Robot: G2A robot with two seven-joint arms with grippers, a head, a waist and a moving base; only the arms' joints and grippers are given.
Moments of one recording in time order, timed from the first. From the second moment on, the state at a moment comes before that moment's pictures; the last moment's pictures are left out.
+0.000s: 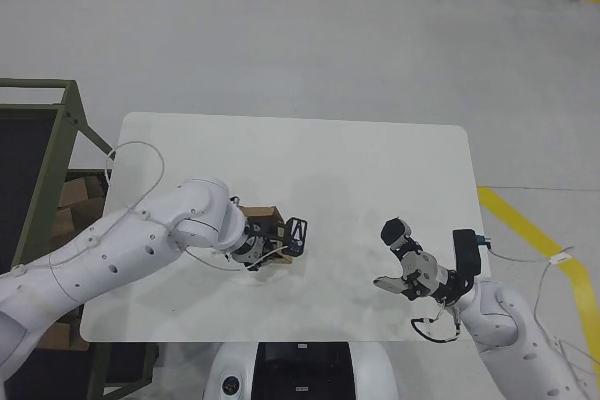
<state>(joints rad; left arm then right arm) 0.51 -0.74 -0.31 -1.81 0.56 -0.73 -1.09 -1.59 -0.99 1.29 -1.76 -0.66 -1.00 -0.06</state>
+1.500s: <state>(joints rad) 0.40 -0.83 -0.17 -1.73 0.56 -0.73 -1.09 -1.59 -0.99 1.29 -1.76 -0.66 -1.00 -0.06</state>
